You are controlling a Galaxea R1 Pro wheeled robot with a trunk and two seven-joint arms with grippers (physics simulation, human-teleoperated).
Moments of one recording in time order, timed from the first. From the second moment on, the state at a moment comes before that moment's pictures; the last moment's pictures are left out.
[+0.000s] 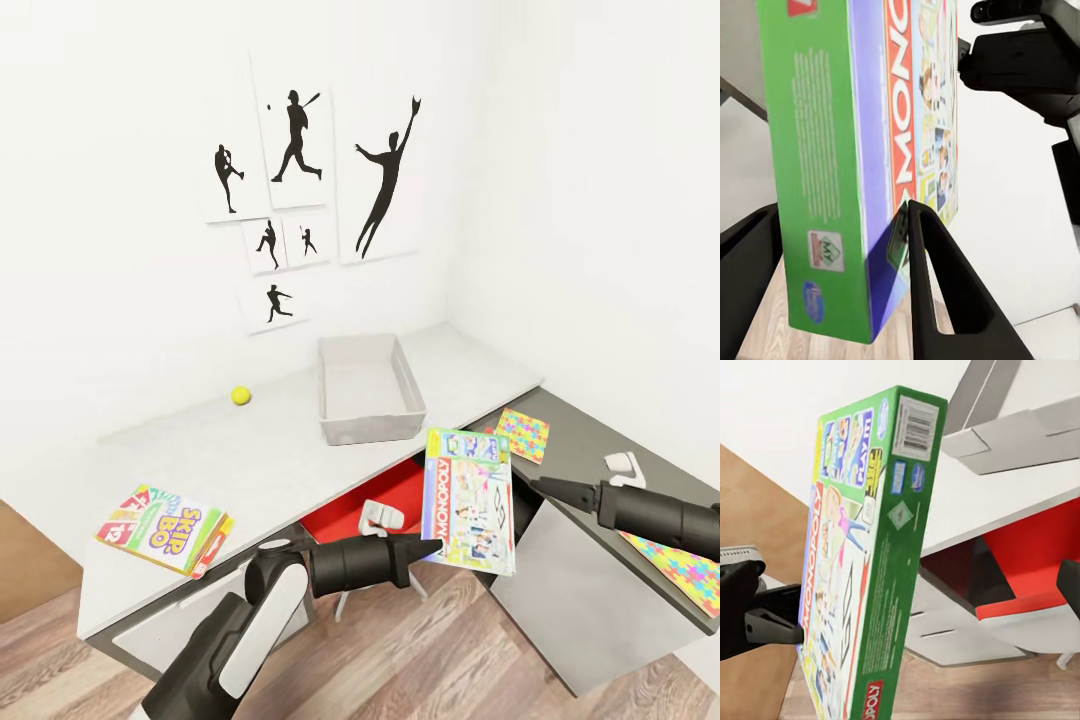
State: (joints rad) left arm -0.42 -0.07 -0.49 -1.38 0.68 0.68 -0.53; right arm -0.35 -0.43 -0.34 -1.61 -0.42 1.04 1.12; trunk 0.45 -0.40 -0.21
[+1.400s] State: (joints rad) left arm -0.42 -0.07 -0.50 -1.38 0.68 0.68 -0.53; right arm -0.35 -0.41 -0.20 -1.59 -0.44 1.04 1.11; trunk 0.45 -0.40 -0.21
